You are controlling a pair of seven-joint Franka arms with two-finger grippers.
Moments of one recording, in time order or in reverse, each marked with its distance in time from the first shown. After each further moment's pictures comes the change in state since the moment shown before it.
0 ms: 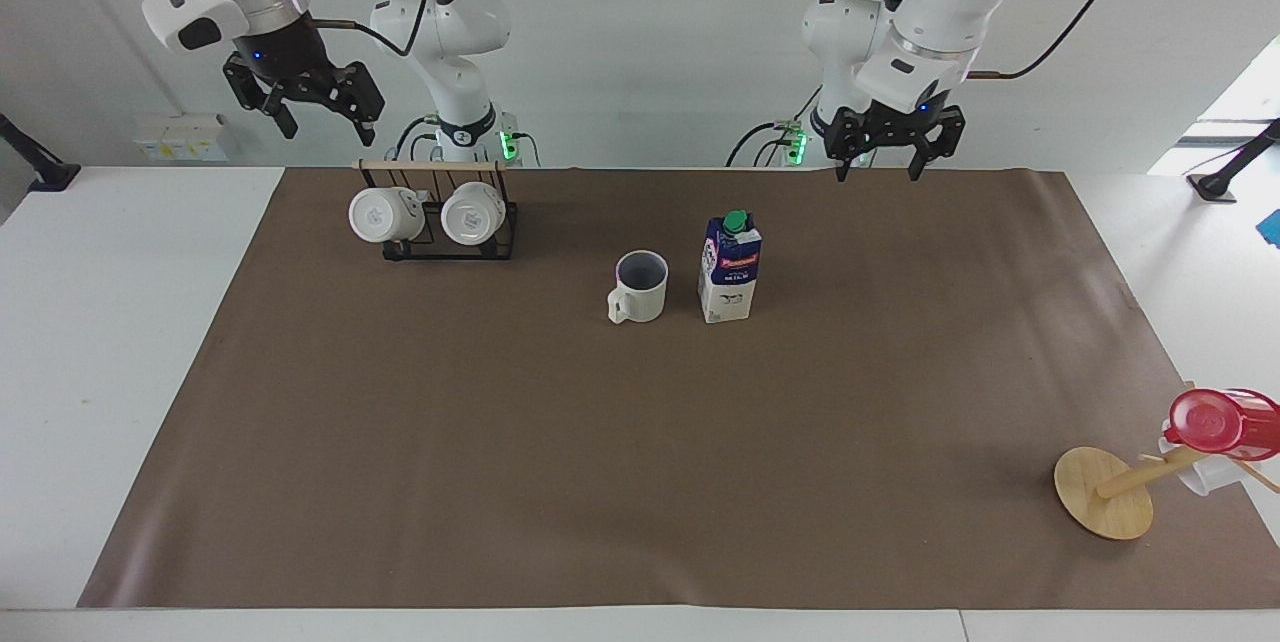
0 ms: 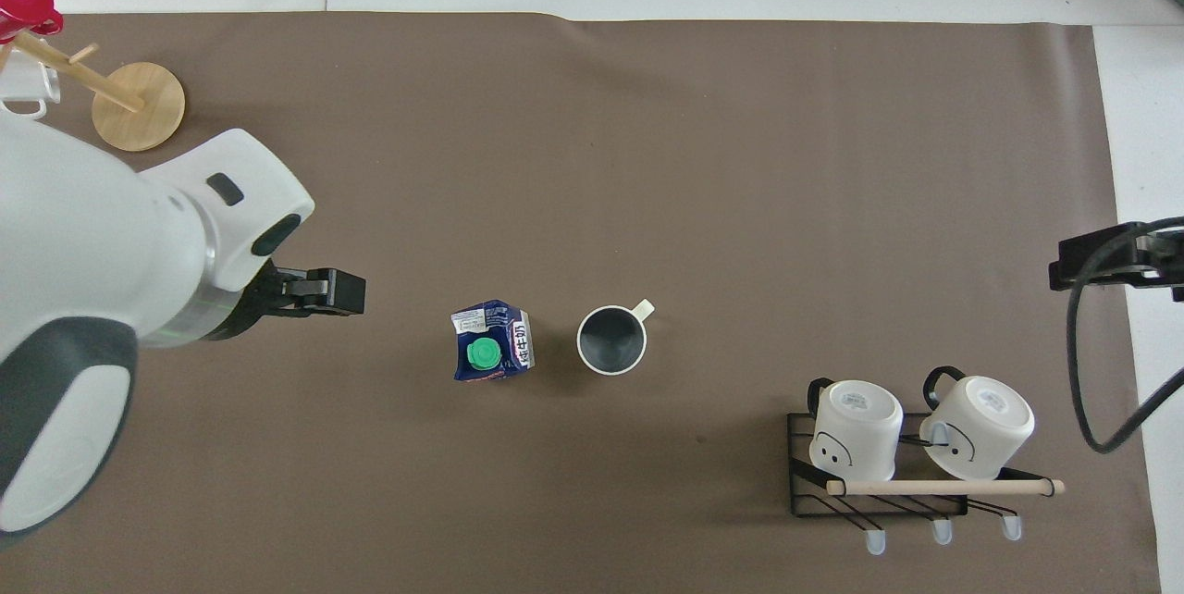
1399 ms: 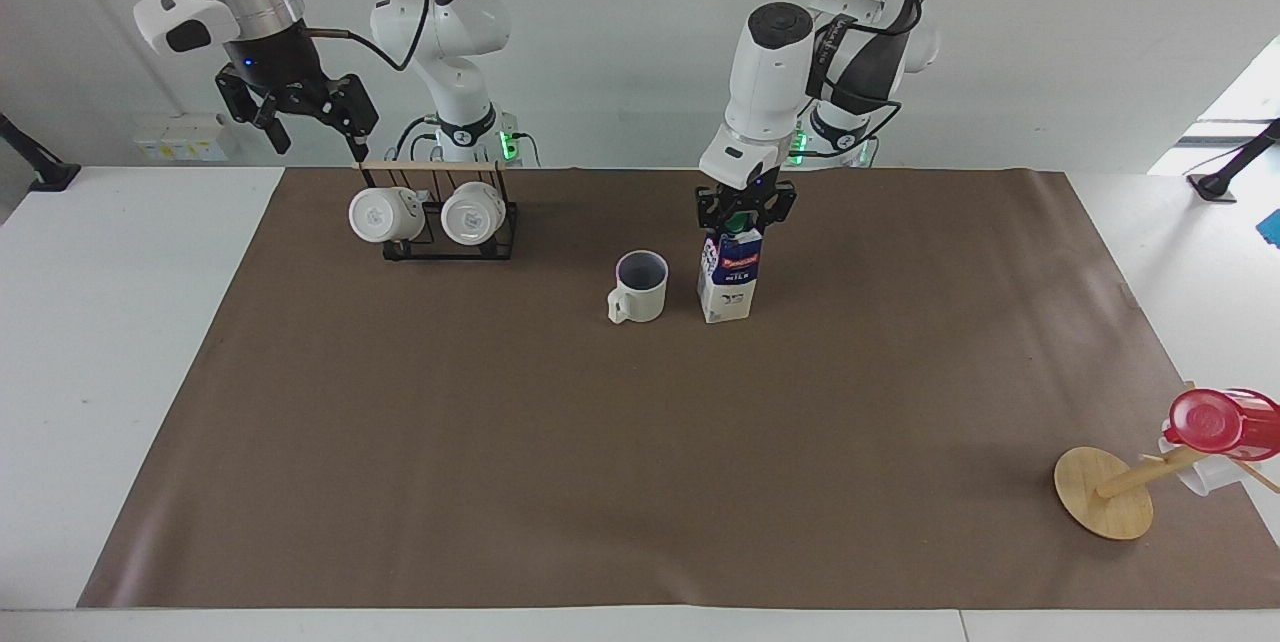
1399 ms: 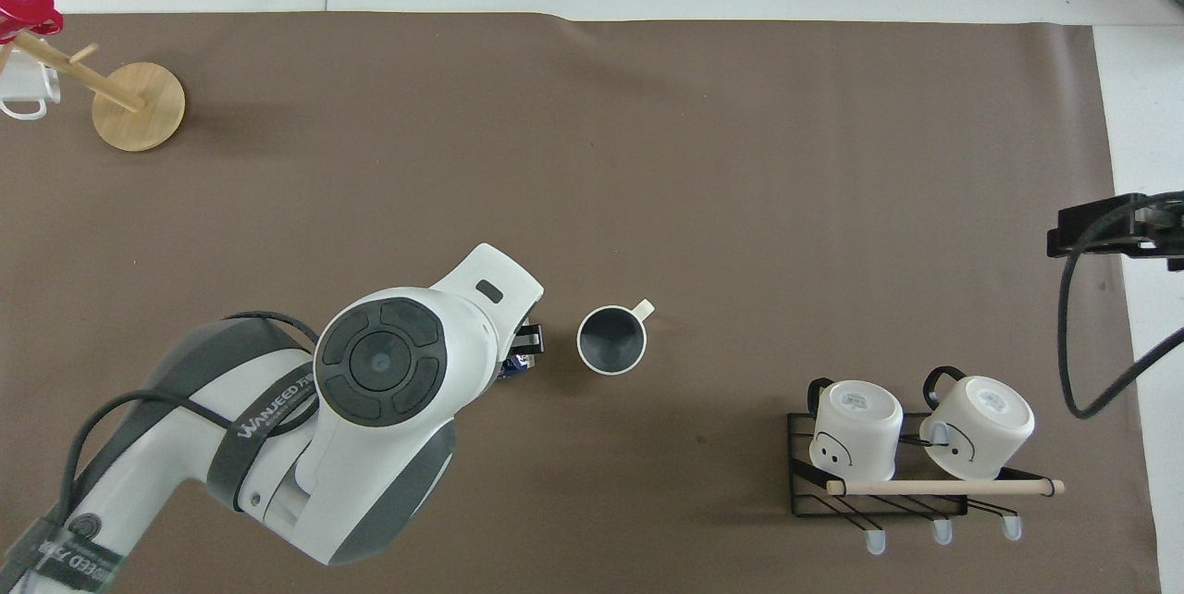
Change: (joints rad) left arm -0.283 0.085 -0.049 -0.334 0.000 0.510 -0.483; right arm -0.045 0.002 0.043 -0.020 0.001 0.105 0.015
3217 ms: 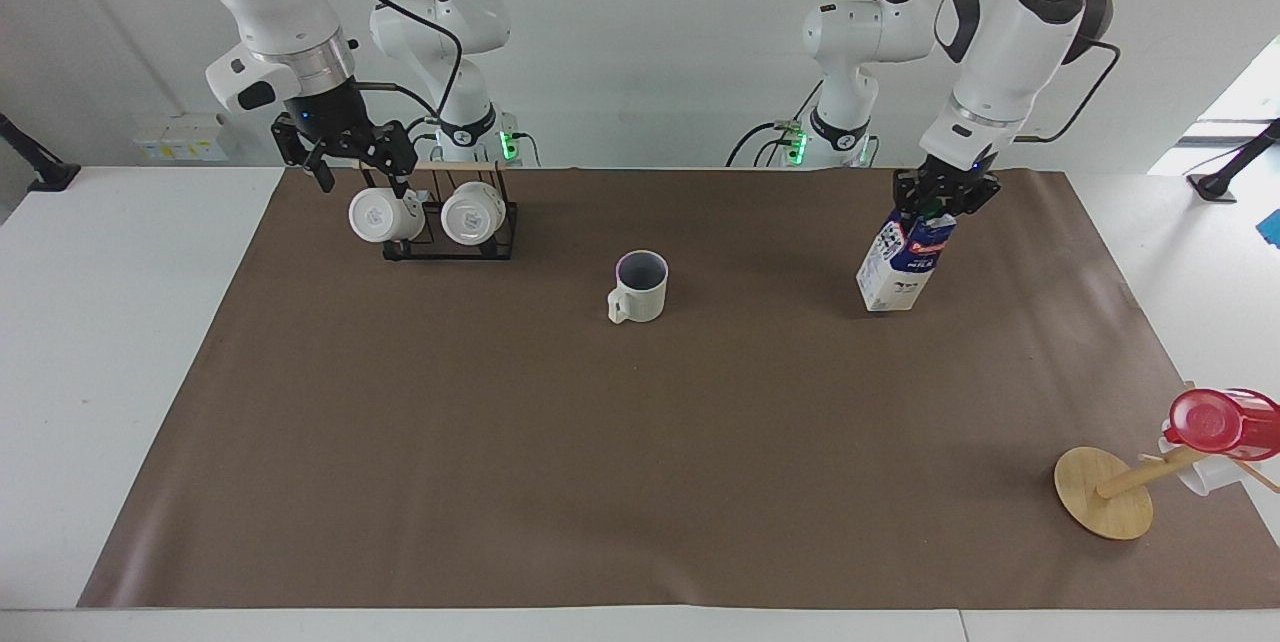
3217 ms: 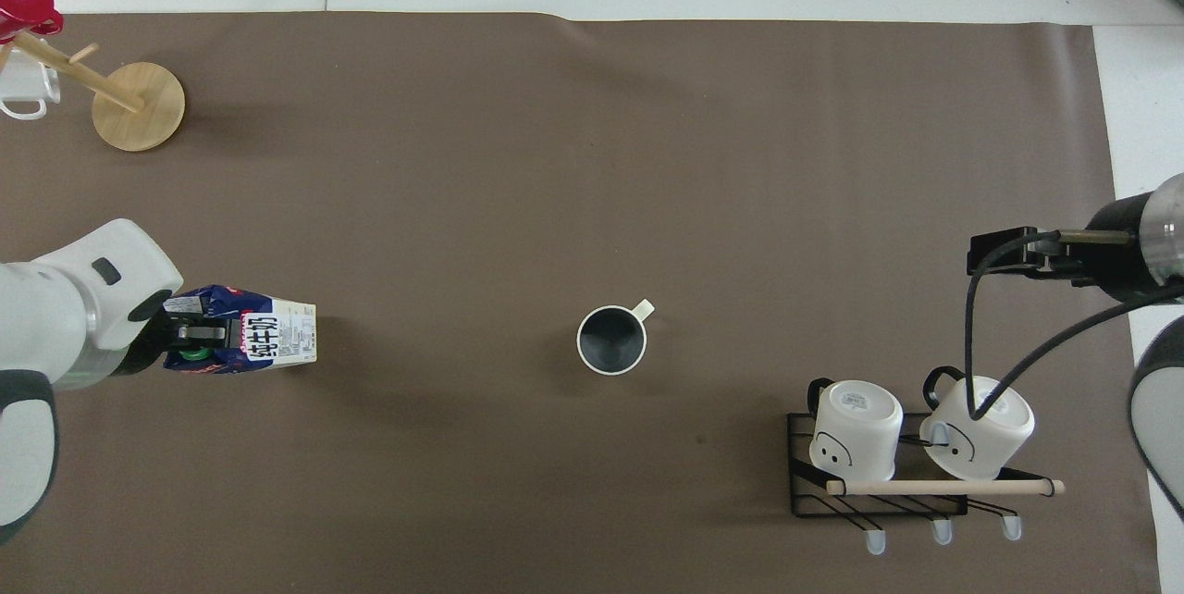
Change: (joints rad) left arm 0.437 -0.240 0.007 -0.136 -0.042 -0.113 0.581; right arm 0.076 -0.075 -0.026 -0.249 0.001 0.189 0.033
